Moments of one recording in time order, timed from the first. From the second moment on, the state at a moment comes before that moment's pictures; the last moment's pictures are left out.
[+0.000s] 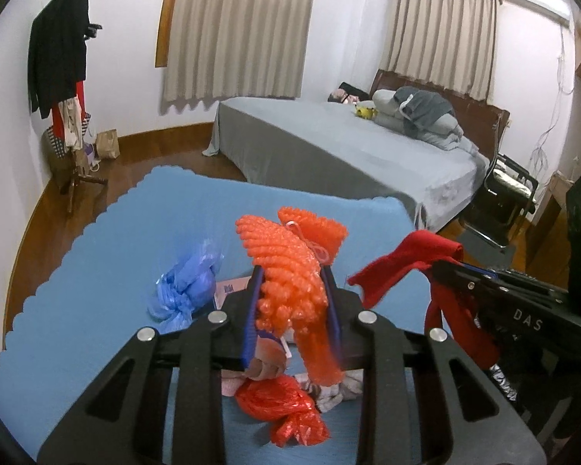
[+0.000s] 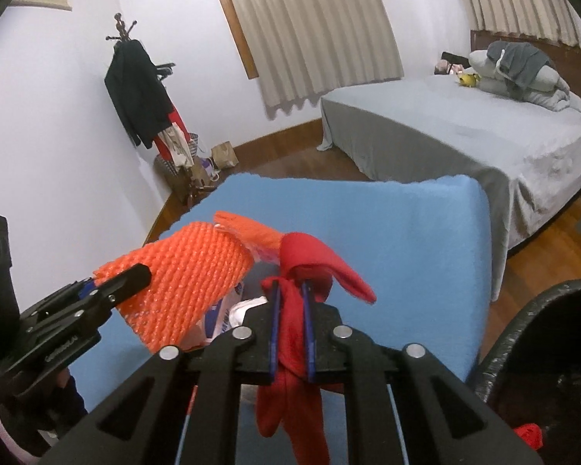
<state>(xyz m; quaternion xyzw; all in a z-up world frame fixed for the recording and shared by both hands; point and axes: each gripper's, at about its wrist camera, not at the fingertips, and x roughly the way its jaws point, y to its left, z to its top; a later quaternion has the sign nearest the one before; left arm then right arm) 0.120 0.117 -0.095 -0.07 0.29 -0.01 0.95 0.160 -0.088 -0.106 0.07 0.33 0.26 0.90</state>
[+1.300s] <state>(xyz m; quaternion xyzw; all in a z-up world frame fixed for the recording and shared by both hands) 0.095 0.115 -0.145 -0.07 0.34 -0.03 0.94 0.164 -0.092 -0.201 0.05 0.45 0.23 0.86</state>
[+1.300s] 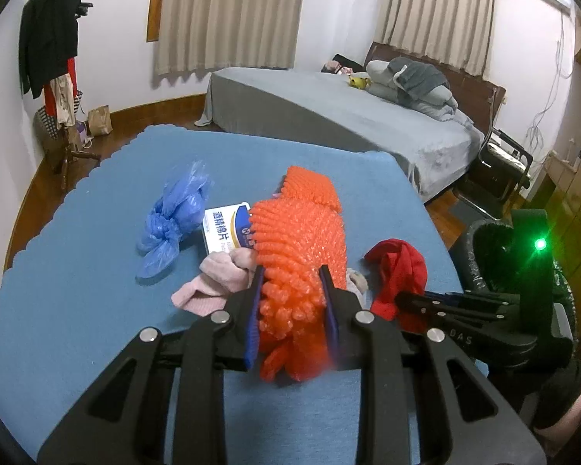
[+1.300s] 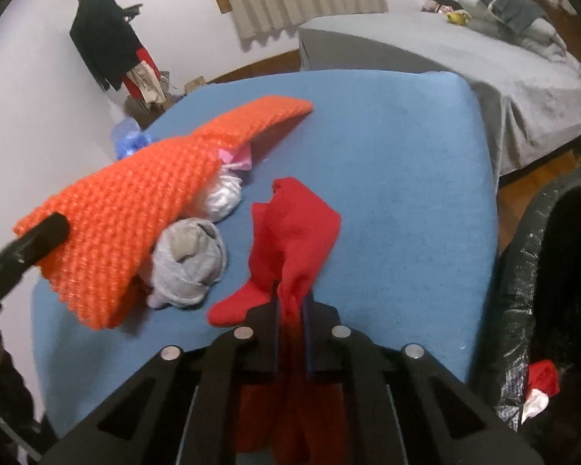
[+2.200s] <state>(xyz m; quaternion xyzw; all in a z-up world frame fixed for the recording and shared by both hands) 0.074 0.031 -0.060 -0.06 0.25 -0.12 0.96 0.104 -0.161 -0.057 0.07 0.30 0.23 0.92</state>
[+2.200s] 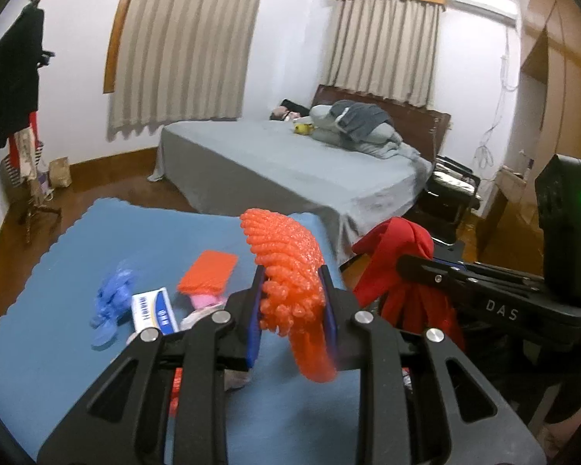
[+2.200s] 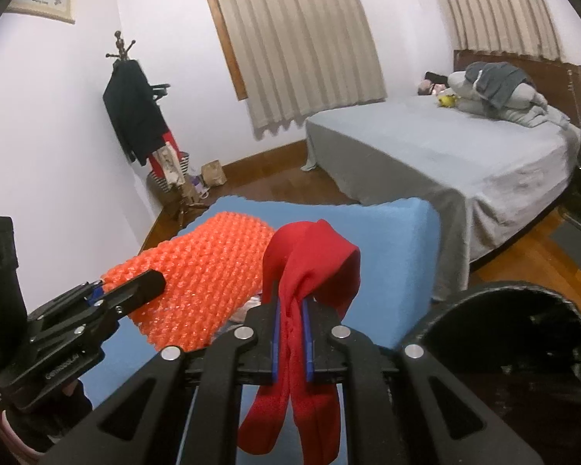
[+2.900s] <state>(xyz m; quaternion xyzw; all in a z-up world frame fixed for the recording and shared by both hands) 0.105 -0.075 -0.082 -0.03 0.27 -0.24 0.93 0.085 -0.272 -0.078 0.08 0.33 0.09 0.93</state>
